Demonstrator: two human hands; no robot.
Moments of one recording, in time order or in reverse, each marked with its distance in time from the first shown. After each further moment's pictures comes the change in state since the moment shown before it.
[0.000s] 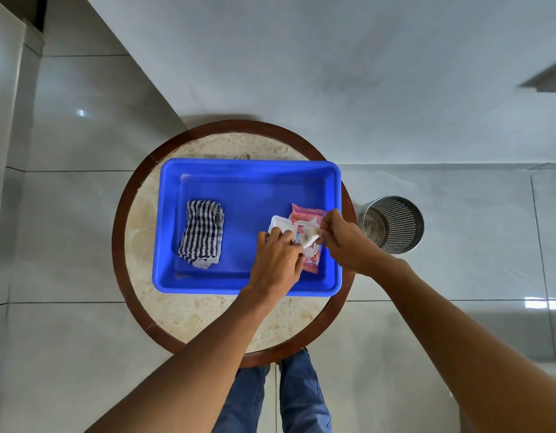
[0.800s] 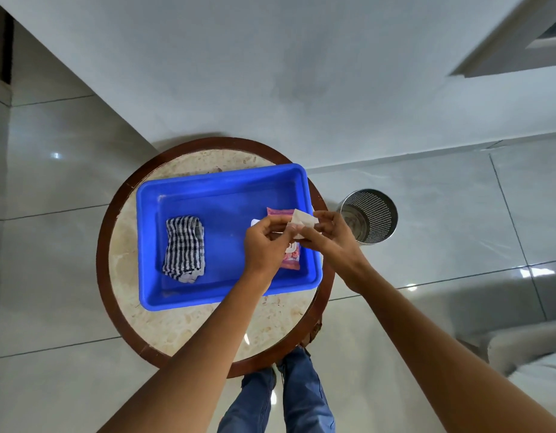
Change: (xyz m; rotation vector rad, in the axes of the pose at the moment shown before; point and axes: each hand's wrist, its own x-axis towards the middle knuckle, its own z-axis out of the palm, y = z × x) left_hand 0.013 0.033 -0.038 -1.255 0.135 -0.480; right_hand -0.056 -0.007 0.018 0.916 0.329 0.150
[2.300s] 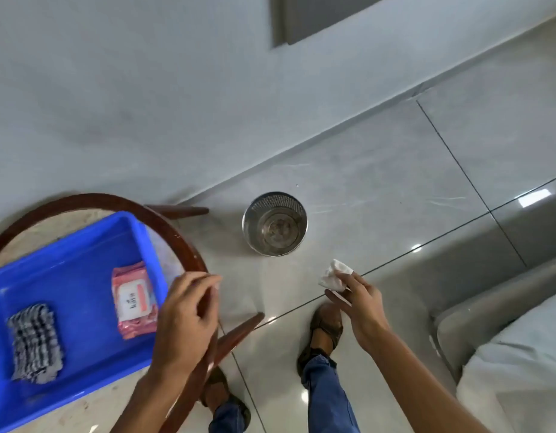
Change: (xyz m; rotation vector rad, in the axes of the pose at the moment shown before) left_hand -0.038 -0.018 0.172 0.970 -0.100 0.642; right_hand -0.002 0.171 -0.297 0.713 0.475 0.360
